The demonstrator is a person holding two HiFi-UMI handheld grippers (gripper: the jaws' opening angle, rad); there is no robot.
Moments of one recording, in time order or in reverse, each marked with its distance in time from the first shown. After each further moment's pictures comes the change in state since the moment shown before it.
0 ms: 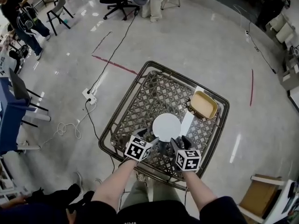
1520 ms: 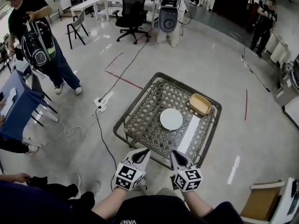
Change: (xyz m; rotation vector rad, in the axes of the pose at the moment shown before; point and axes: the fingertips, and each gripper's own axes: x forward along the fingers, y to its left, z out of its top) left arm -0.246 -0.140 -0.050 0.122 -0.478 0.106; right arm -0.206 0.152 -0.028 -0.091 -0.303 0.179
